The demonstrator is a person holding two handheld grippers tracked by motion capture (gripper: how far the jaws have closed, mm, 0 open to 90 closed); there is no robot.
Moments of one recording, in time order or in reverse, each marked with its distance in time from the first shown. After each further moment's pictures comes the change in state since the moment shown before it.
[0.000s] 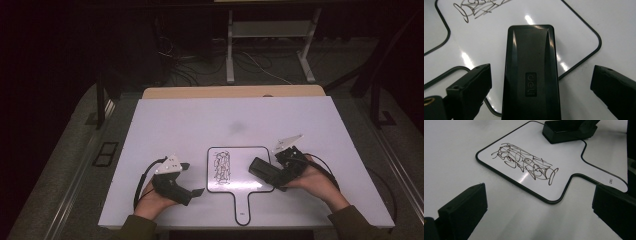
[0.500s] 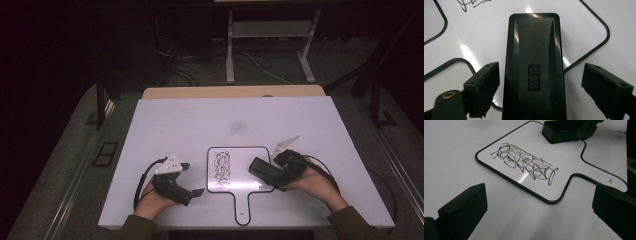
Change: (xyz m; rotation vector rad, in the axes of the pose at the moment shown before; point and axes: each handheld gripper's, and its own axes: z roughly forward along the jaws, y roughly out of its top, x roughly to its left) left arm 0.000 0.000 0.000 0.000 -0.001 0.003; right arm 0.002 -0.003 0.005 0.045 0.009 -0.003
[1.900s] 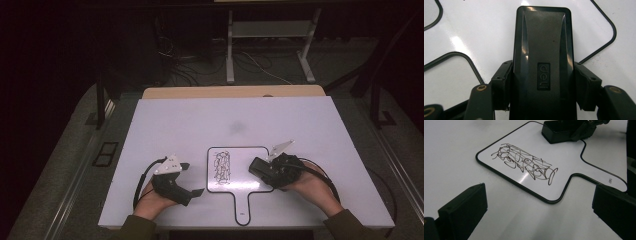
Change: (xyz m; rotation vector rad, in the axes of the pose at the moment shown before) left arm 0.000 0.000 -0.001 0.001 0.002 0.006; right arm 0.012 0.003 0.004 0.047 -0.044 -0.049
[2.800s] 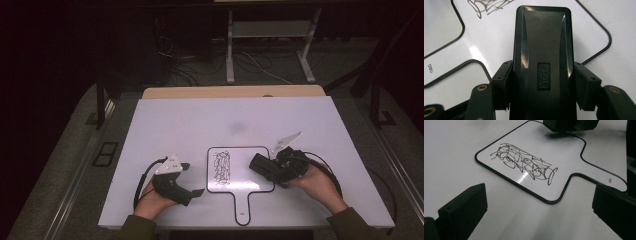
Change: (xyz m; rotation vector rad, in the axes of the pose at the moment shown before) left arm 0.000 0.000 0.002 0.005 -0.005 -0.003; right arm -0.015 0.004 -0.017 -0.059 0.101 0.039
